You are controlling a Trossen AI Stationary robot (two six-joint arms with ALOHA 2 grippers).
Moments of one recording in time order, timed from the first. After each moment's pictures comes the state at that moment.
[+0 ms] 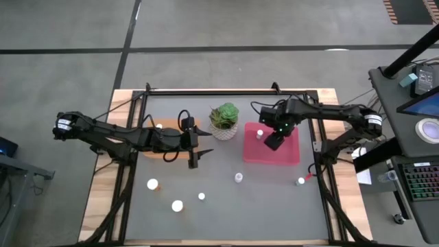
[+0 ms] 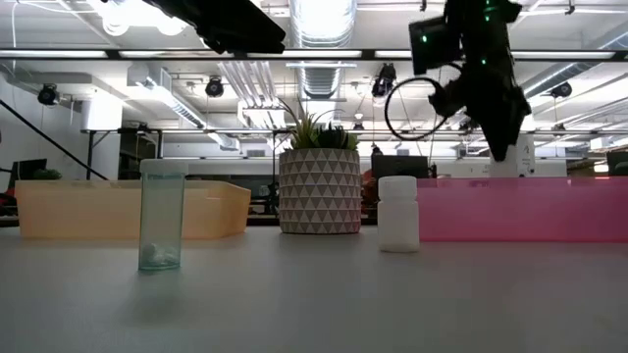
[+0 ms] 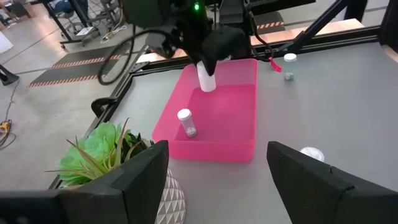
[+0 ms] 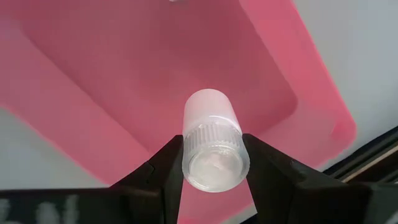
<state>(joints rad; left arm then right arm) -0.13 1.19 0.84 0.02 -0.33 0.11 -0.30 1.48 1.12 -1.26 -0.03 0.43</state>
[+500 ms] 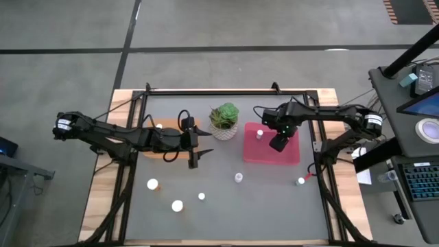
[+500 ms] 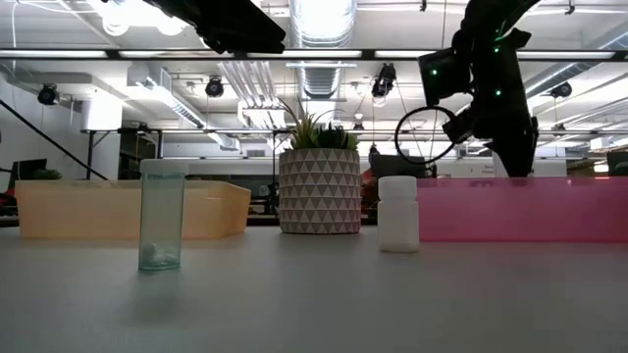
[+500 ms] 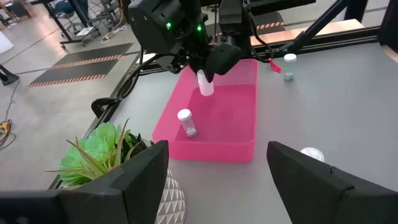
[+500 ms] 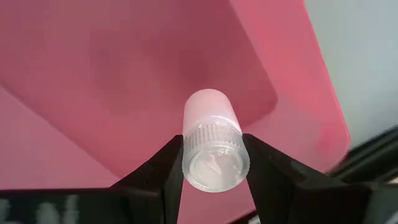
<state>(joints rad) -0.13 1.19 0.84 0.02 -0.33 0.11 -0.36 1.48 0.96 -1.16 0.03 0.30</state>
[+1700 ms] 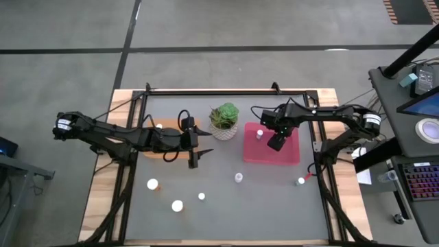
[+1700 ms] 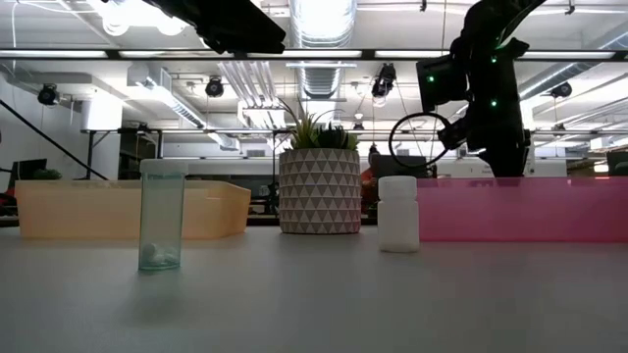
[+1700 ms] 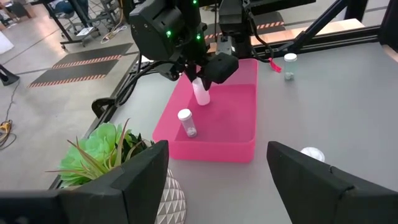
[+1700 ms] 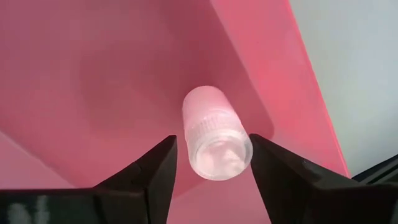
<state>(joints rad) -0.13 1.19 0.84 0.02 -0.33 0.11 -0.36 1.50 0.93 -1.07 0.08 0.28</state>
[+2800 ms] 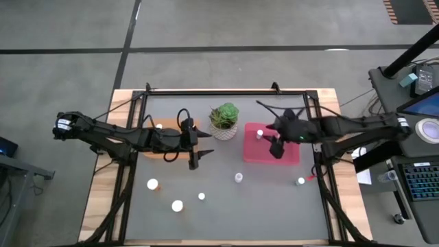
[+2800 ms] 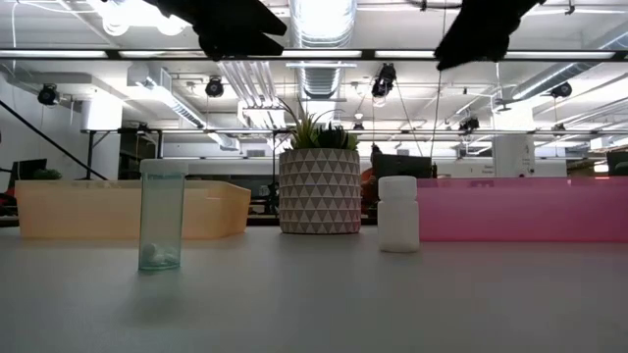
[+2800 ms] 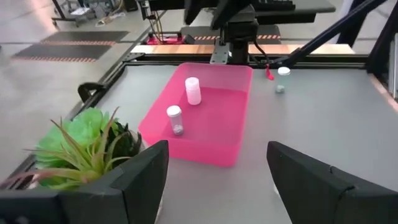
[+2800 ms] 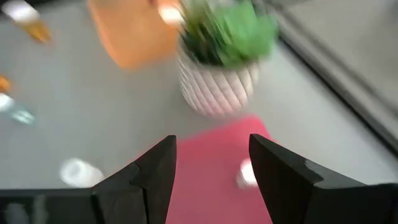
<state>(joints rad) -0.14 1.19 0.84 0.02 -0.32 -0.05 0.09 1.02 0.95 -0.63 0.37 0.32</state>
